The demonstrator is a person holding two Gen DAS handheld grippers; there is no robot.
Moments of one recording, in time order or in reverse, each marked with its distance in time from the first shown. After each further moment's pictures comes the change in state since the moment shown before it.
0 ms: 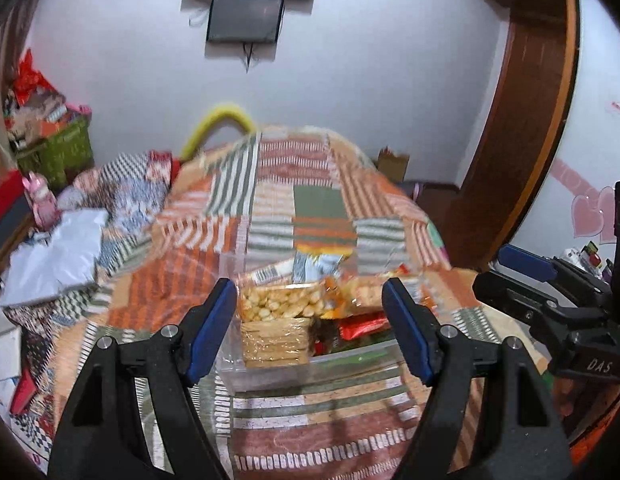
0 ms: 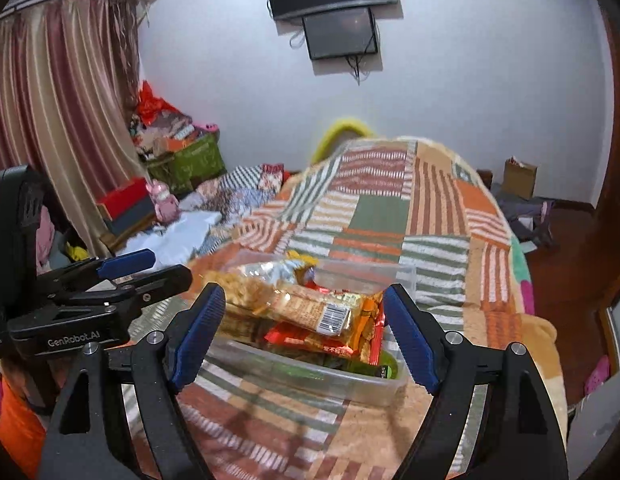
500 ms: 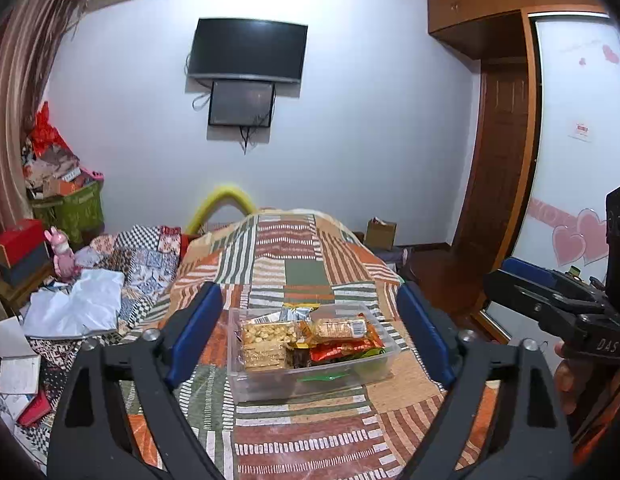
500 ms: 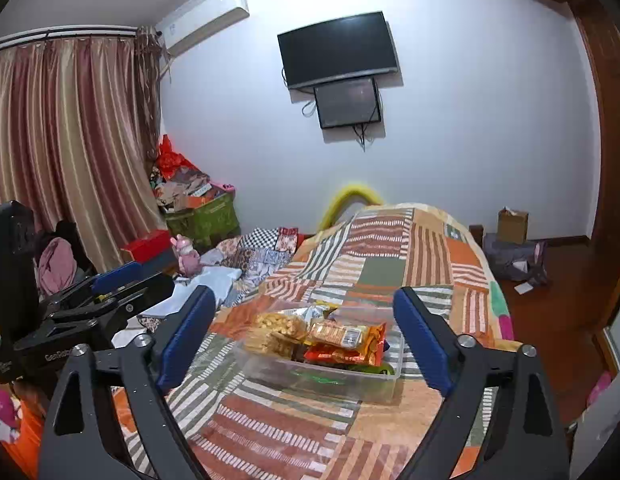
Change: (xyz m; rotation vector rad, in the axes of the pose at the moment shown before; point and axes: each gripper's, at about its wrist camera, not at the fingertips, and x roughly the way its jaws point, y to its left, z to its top) left arm -0.127 -0.032 -0.013 0.044 -0.280 0.003; right arm -0.101 0.032 -0.004 -0.016 -0.215 0.006
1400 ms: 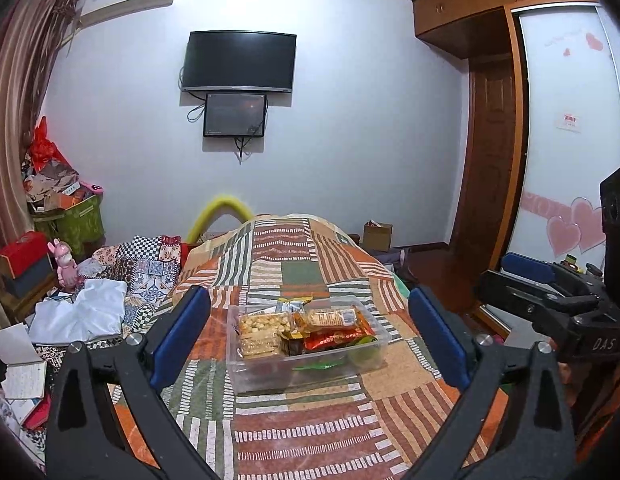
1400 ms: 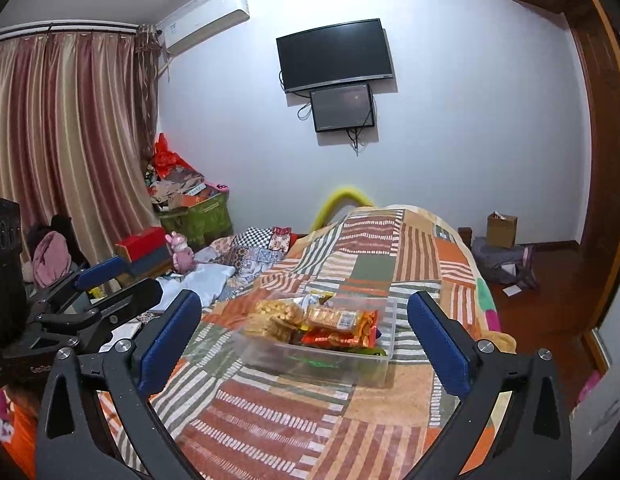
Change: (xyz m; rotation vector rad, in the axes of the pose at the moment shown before) left arm -0.024 -0.014 -0.019 0.039 -0.024 -0.006; right arm -0.018 0.005 -0.016 -0.019 -0.005 -0.030
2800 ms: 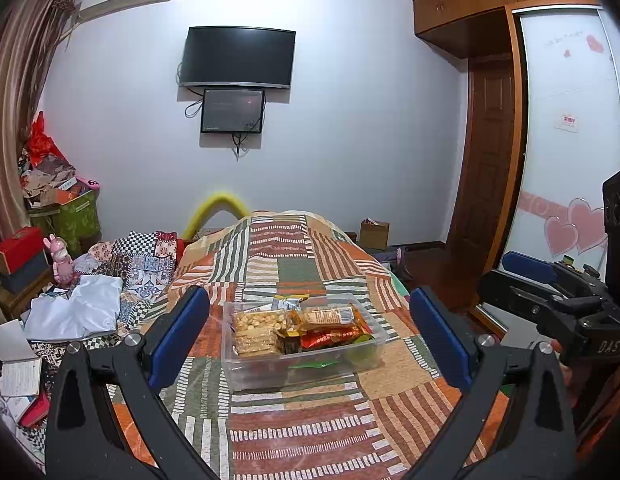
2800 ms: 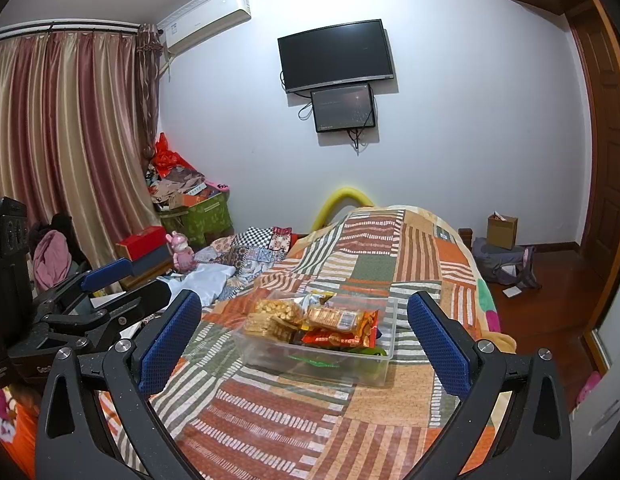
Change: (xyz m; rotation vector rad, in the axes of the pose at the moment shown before) left arm 0.004 0.002 -0.003 -0.011 0.010 -0.014; right arm 0.002 0.002 -0.001 0.001 0.002 0.000
